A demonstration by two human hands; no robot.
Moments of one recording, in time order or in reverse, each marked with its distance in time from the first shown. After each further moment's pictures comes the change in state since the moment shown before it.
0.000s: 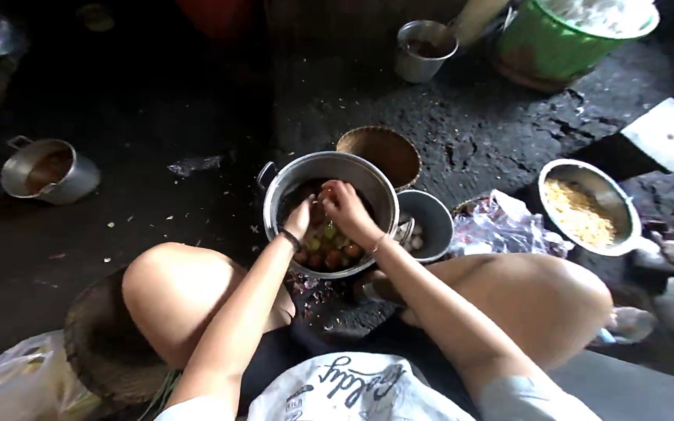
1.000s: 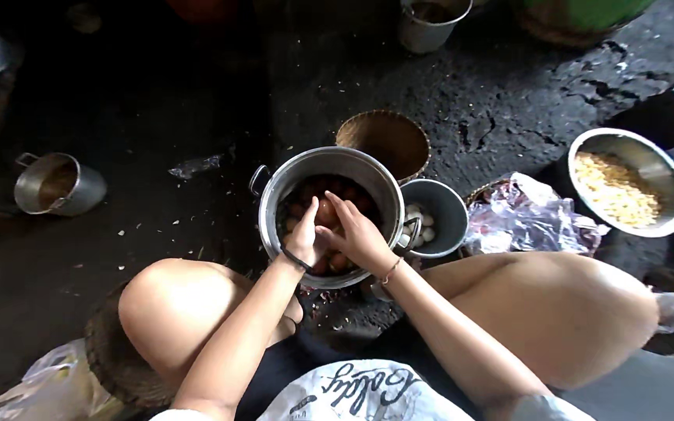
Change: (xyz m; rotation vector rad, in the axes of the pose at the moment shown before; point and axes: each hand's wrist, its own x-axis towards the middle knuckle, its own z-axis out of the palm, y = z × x) left_hand -0.028 0.028 0.035 -0.363 -0.085 -0.046; right_hand -0.017 0.008 0.001 -0.142 -0.011 -0.013
